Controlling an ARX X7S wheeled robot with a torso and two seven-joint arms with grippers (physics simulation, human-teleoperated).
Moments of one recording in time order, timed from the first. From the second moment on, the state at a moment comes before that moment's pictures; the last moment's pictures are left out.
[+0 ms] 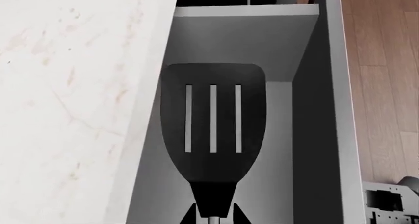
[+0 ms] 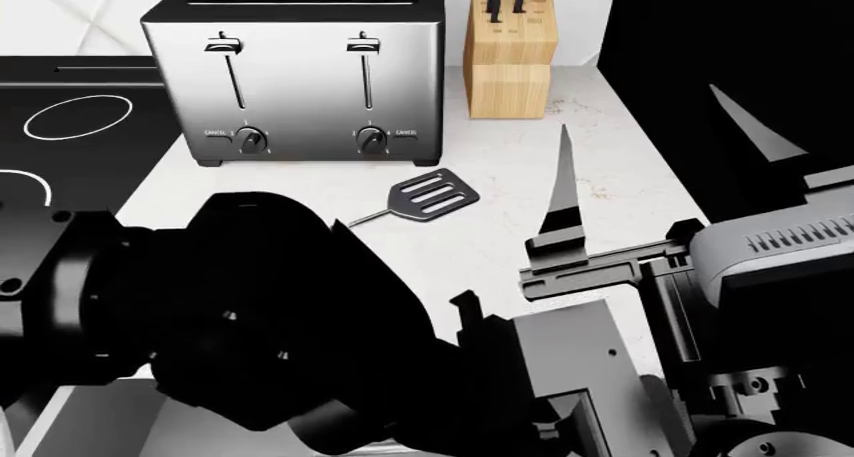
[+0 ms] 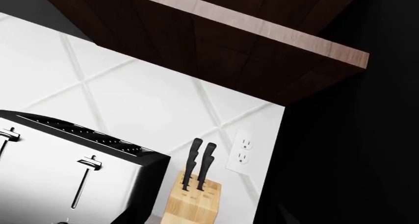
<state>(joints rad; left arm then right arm) -1.70 -0.30 1.47 0.34 -1.79 -0.93 -0.28 0.86 0.90 -0.70 -0.98 0.84 0.63 1.00</state>
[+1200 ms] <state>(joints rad) -1.85 -0.46 1.28 0.37 -1.87 -0.87 -0.32 0.89 0.90 -0.72 -0.98 0.85 0.63 1.01</state>
